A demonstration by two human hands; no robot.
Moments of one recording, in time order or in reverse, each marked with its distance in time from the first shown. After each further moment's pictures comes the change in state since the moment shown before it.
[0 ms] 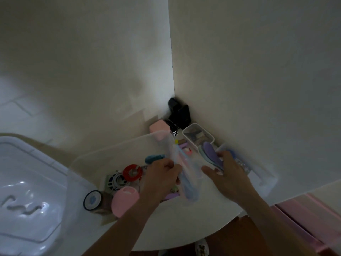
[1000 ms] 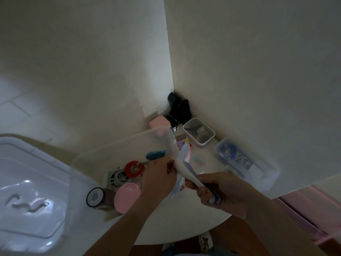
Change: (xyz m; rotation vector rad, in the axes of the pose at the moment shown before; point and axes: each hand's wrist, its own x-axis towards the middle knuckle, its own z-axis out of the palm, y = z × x) left_hand 0.011 -0.028 0.008 0.465 0.091 0.263; right_hand -0.012 -0.009 0.007 1.356 -0.750 0.706
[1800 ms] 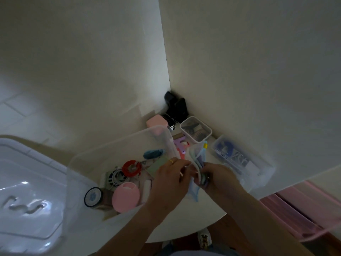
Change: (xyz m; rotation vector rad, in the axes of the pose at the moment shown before) left_hand -0.029 0.037 0.003 -0.121 0.178 0.309; right_hand 0.036 0.009 -0.013 0.050 0.266 -0.422
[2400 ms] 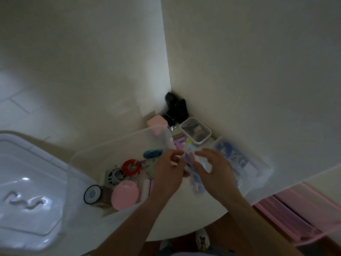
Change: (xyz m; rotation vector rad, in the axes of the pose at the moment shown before) left_hand 0.013 0.008 0.004 -0.550 -0.033 -0.566; right_hand -0.006 0.001 -0.015 -1.297 0.212 -0.801
